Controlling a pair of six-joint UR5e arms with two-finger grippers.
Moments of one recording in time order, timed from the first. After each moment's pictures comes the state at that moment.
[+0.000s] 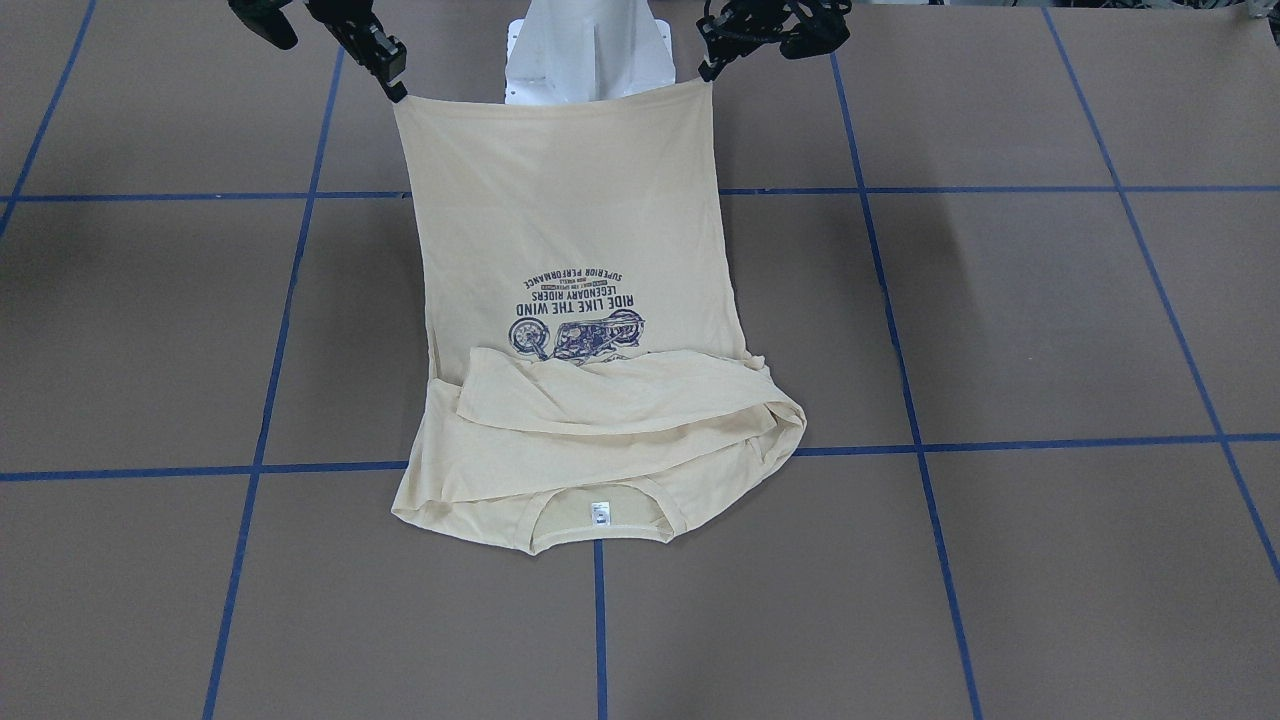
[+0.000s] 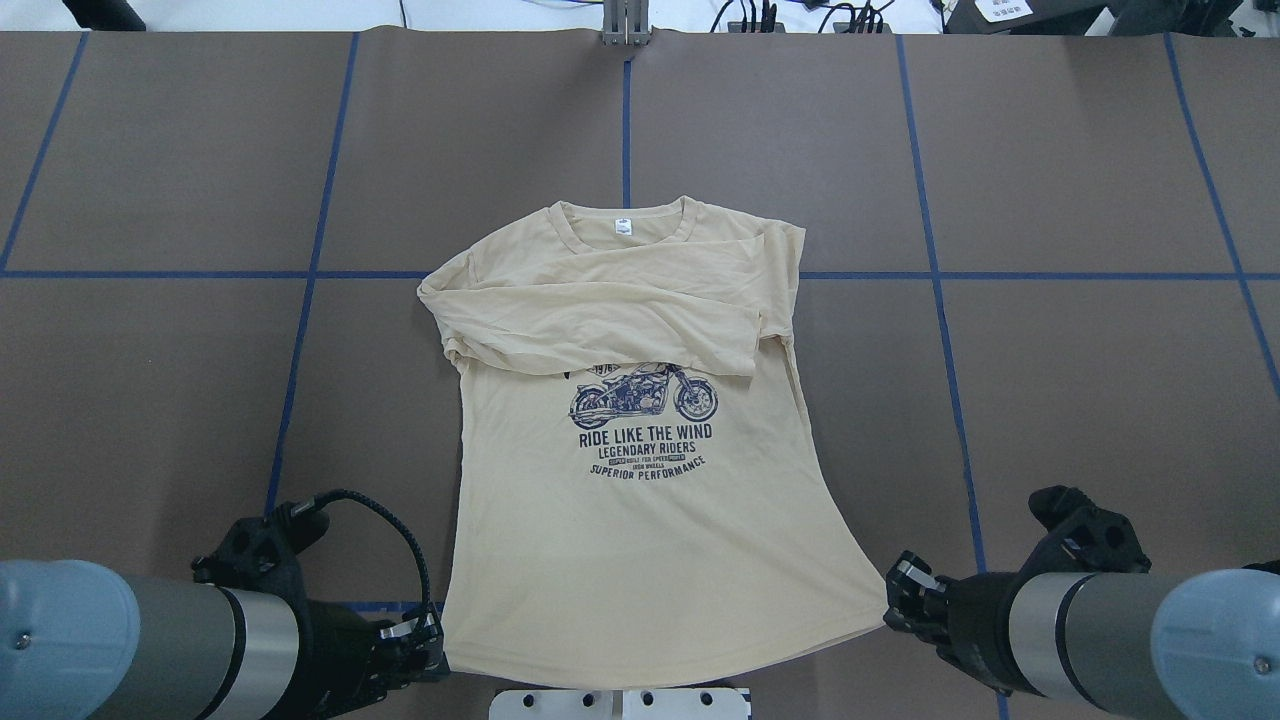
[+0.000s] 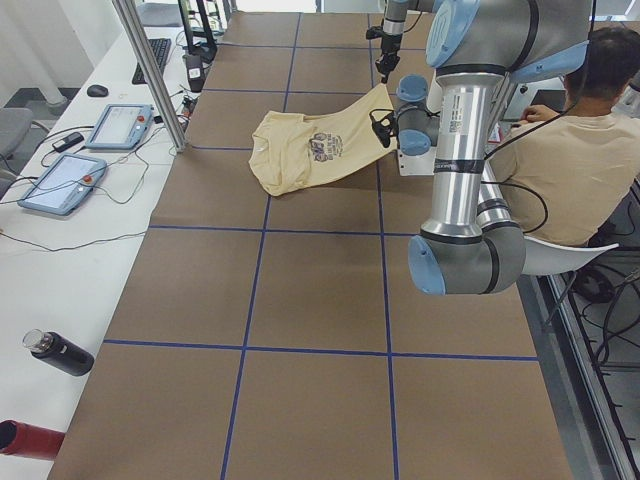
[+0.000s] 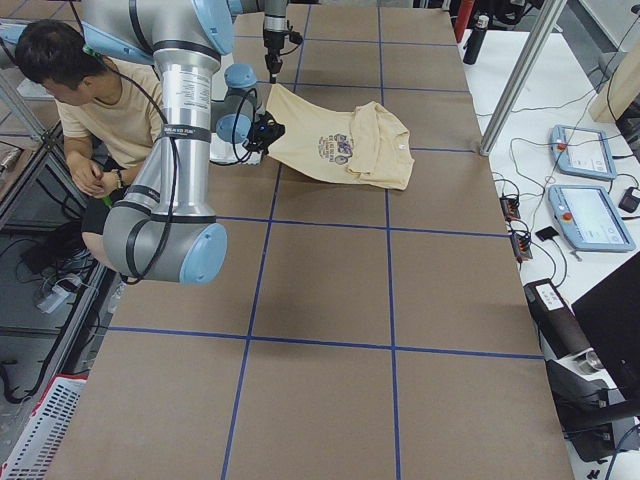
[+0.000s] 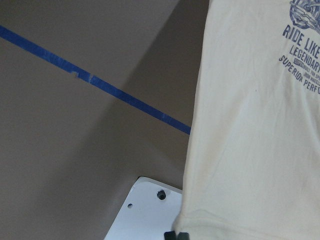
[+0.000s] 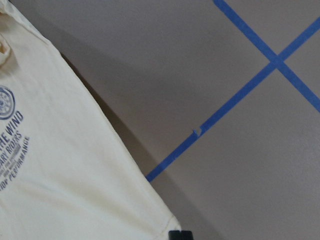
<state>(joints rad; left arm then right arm) -0.17 -1.68 -2.31 -1.90 -1.77 -2.02 0.16 -1.65 2.44 -1.39 1.60 2.25</state>
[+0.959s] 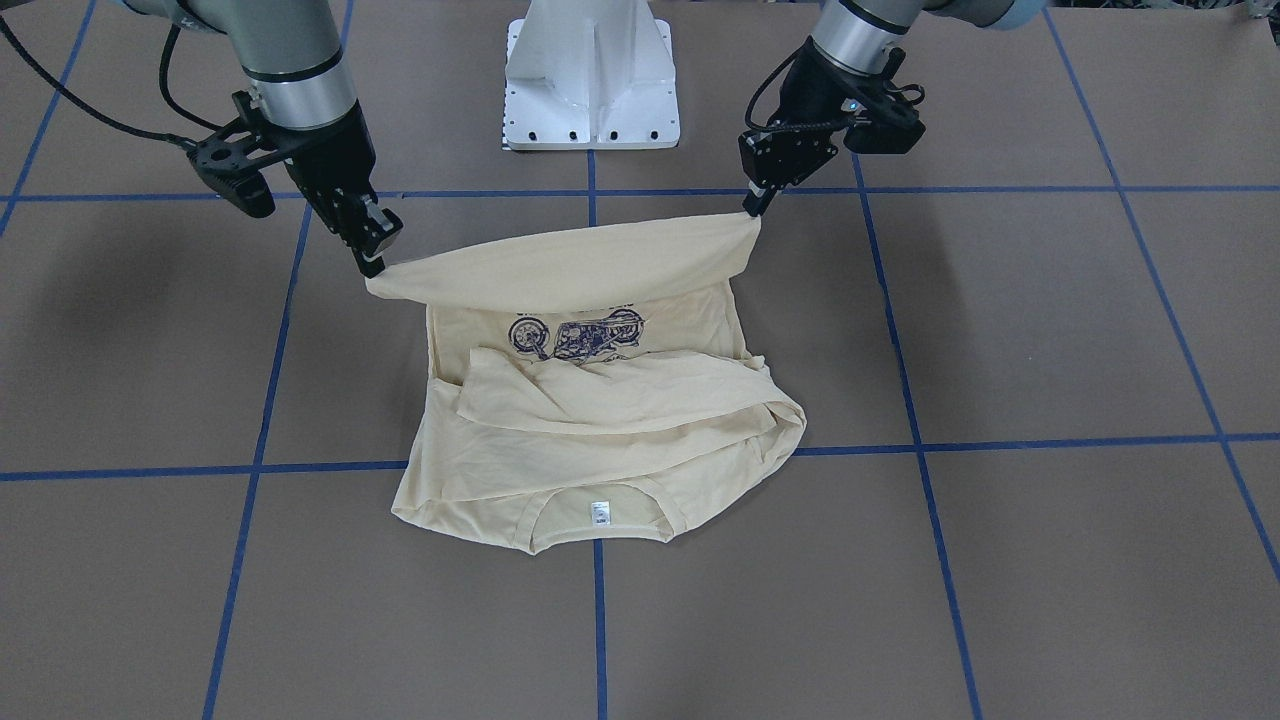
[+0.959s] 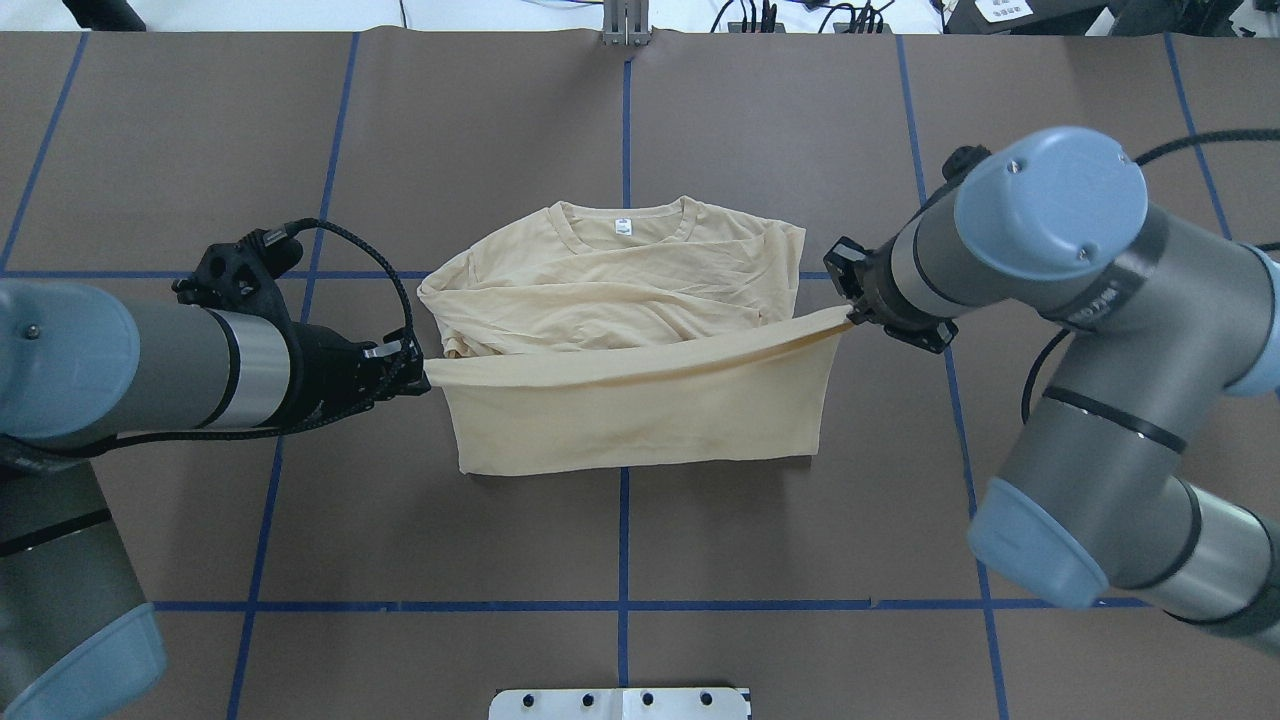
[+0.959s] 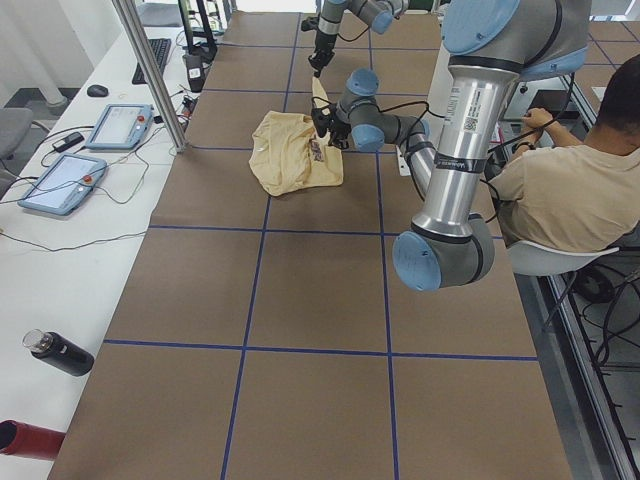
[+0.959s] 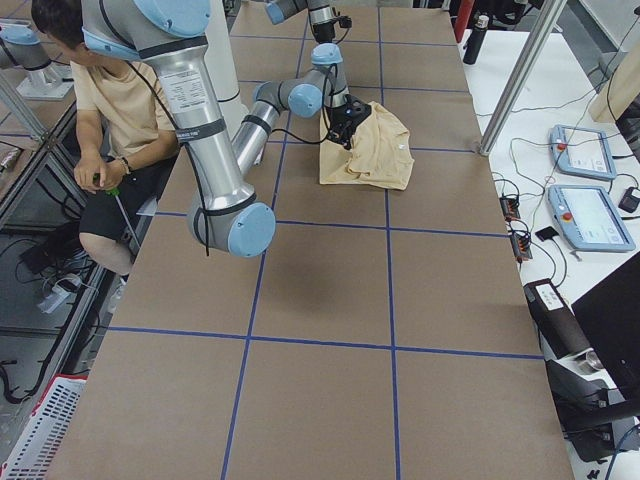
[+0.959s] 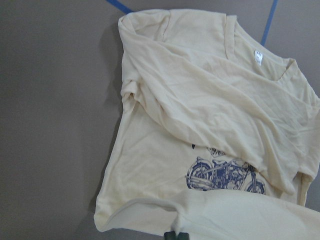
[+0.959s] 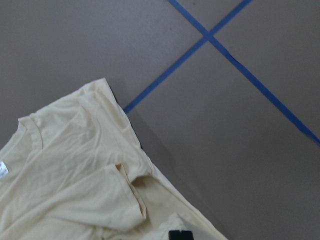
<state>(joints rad) -0.56 -1.83 -2.13 -1.90 -1.78 -1.71 0.68 -1.12 2.04 -1.72 1.80 1.81</state>
